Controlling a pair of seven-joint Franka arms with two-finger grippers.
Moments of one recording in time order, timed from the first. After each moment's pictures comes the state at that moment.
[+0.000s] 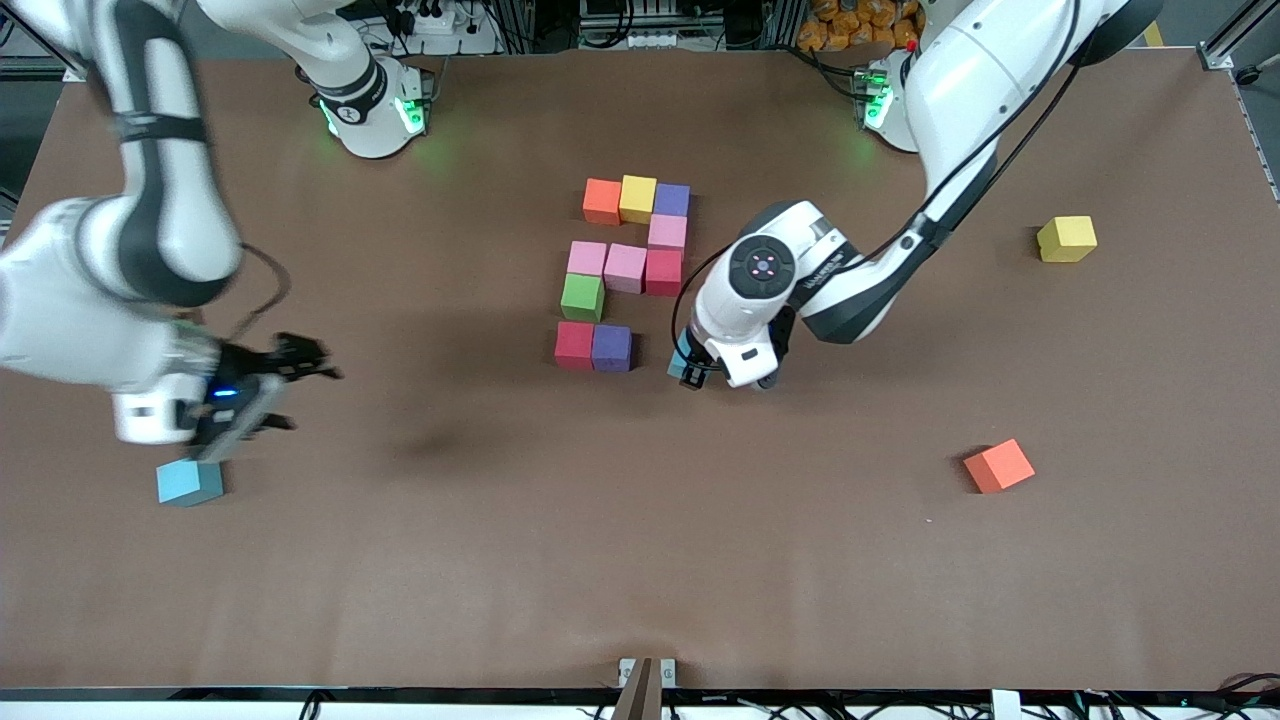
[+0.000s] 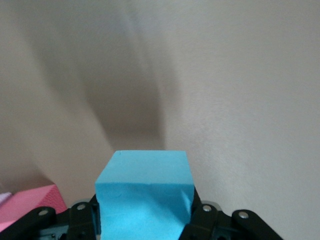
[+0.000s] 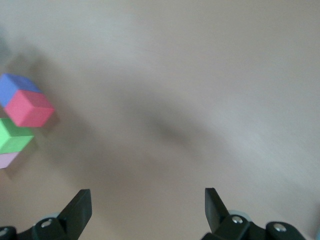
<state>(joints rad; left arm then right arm) -0.14 0.71 -0.65 -1.69 0.37 2.30 -2.20 0.29 0.32 -0.39 -1.73 0.45 1.94 -0.92</state>
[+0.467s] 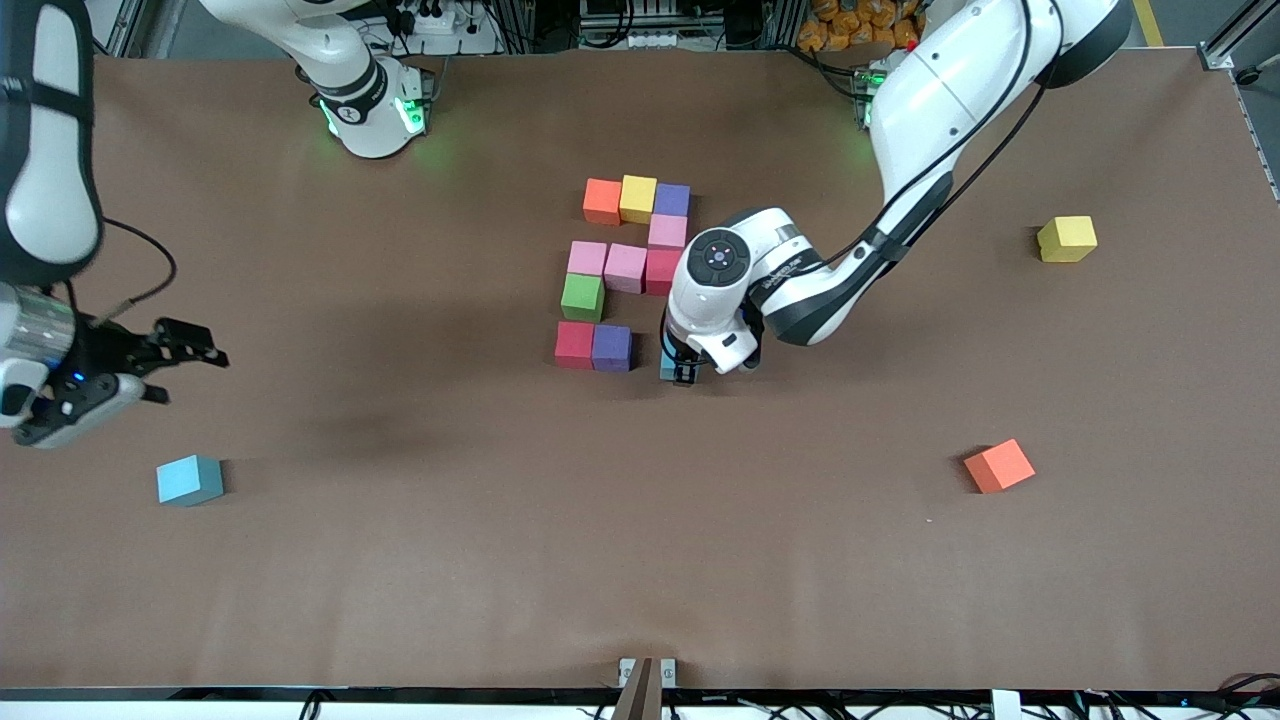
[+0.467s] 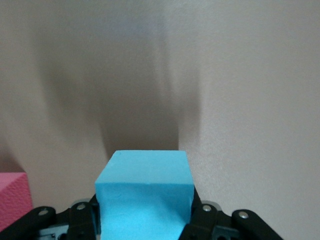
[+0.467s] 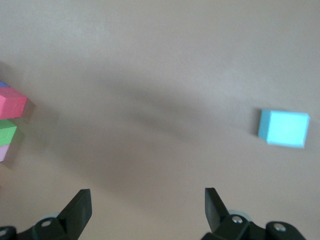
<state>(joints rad) -0.23 0.77 -0.60 -1.69 0.48 2.36 -2.53 0.21 0.25 -0.38 -1.60 0.24 1.70 -0.61</state>
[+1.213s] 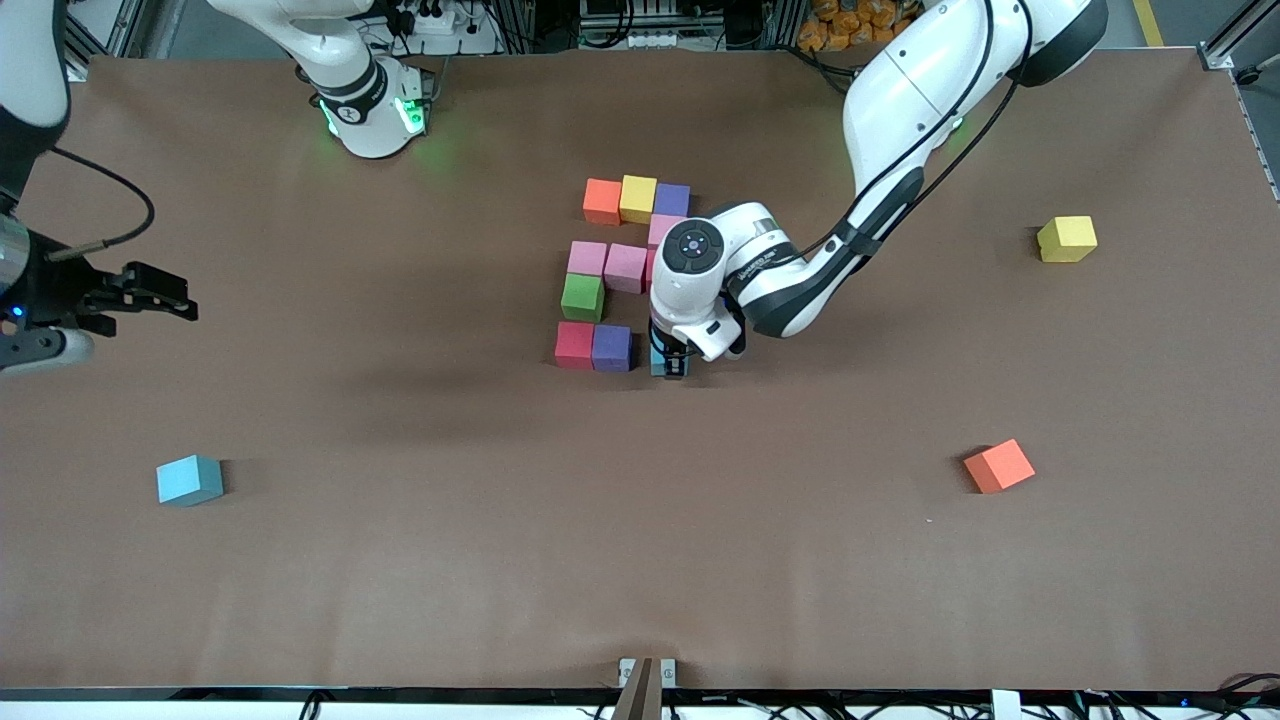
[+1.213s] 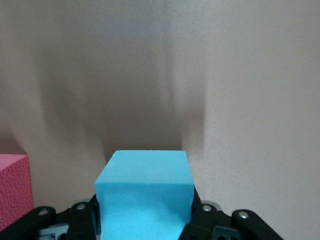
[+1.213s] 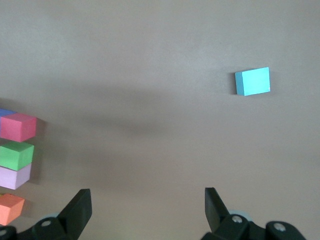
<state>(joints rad) -0.31 0.77 -0.56 -1.68 0.48 2.36 -2.61 -0.05 0.15 0.02 -1.47 0.05 1.53 -0.19</state>
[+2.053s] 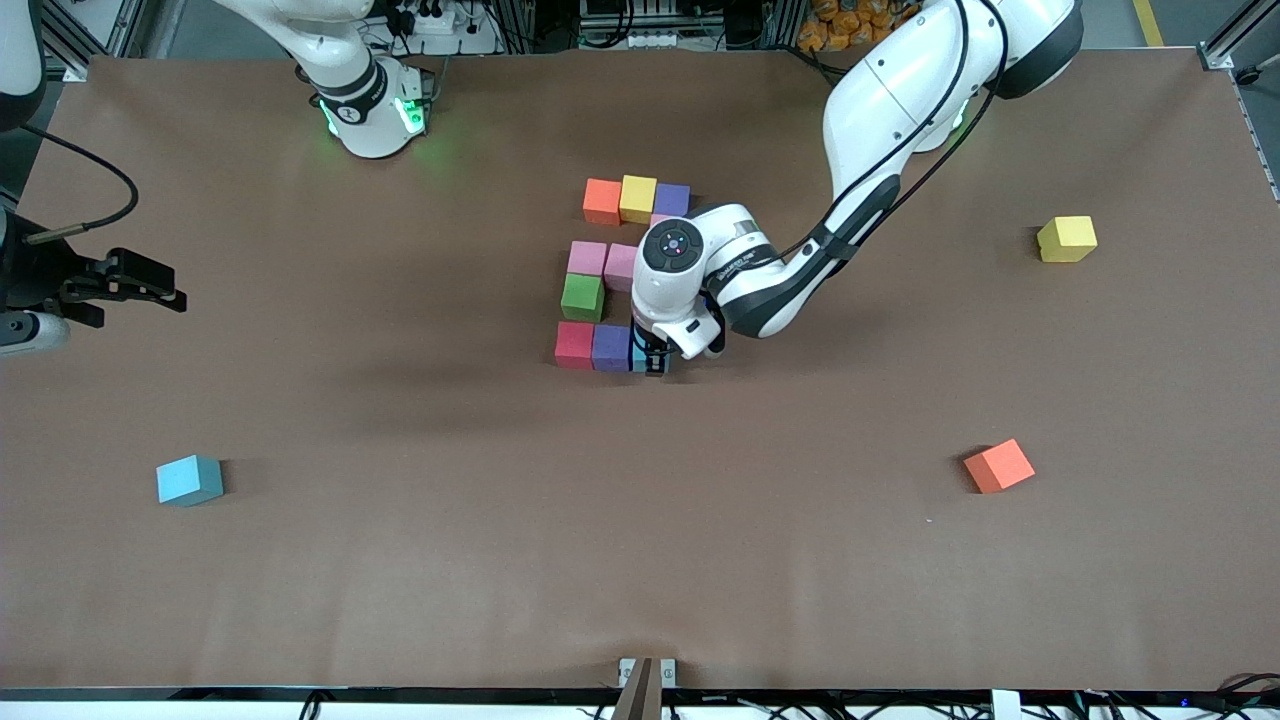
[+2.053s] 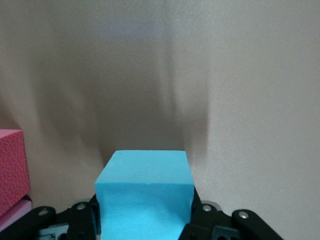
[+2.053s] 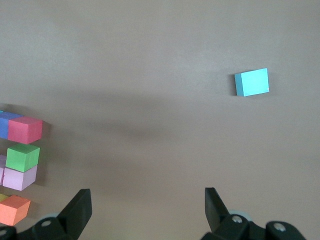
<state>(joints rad) -0.35 0.83 -0.55 -1.61 0.48 2.37 -2.61 -0.14 0.14 0.11 -1.47 0.05 1.54 -0.18</state>
